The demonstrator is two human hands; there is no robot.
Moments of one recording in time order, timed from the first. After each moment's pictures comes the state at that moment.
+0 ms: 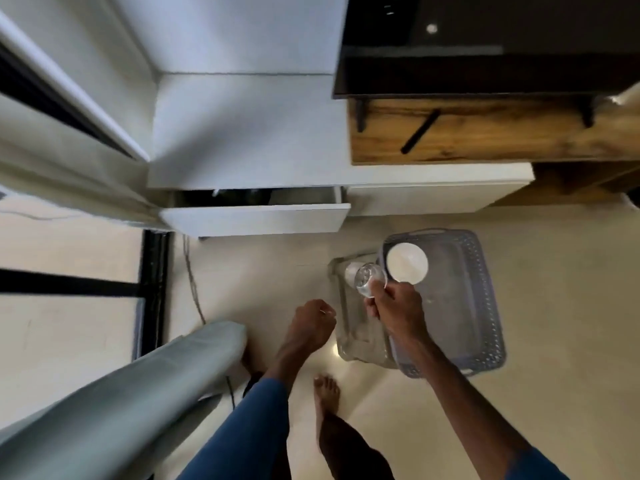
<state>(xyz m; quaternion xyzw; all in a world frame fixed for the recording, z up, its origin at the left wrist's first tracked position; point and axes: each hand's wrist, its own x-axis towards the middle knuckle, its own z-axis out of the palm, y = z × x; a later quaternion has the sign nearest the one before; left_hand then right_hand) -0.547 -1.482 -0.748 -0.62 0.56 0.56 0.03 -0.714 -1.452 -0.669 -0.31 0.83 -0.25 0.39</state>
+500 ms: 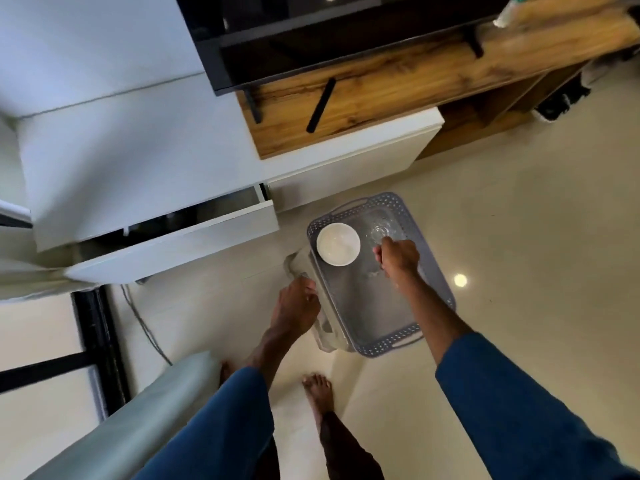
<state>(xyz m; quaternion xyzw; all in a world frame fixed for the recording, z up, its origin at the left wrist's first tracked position) -0.654 -1.484 -0.737 -0.53 0.69 0.49 0.04 -0.868 -1.444 -0.739 -0.01 0.89 -0.32 0.33</state>
